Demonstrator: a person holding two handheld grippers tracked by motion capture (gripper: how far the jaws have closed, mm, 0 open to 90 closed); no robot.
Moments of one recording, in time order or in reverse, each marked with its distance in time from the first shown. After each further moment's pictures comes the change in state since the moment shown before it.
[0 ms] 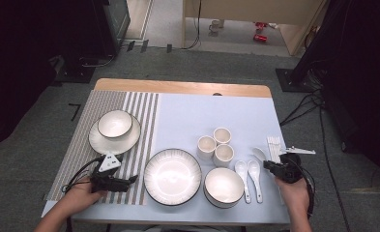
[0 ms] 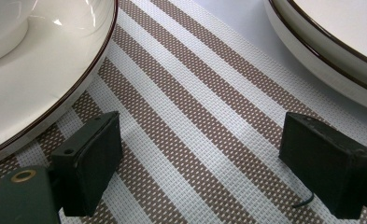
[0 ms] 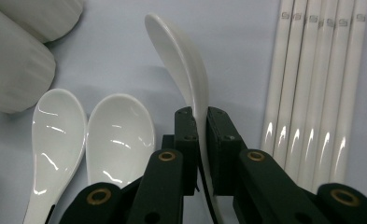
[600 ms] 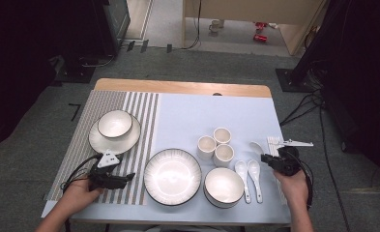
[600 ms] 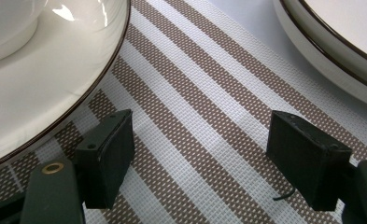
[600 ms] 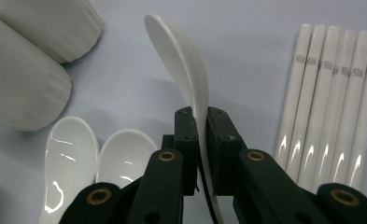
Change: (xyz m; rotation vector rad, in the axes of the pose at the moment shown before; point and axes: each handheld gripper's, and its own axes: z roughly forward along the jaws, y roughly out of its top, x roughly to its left) left arm 0.008 0.007 -0.005 0.057 -0.010 -0.017; right arm 0.000 0.021 0.005 -0.011 0.053 -0.058
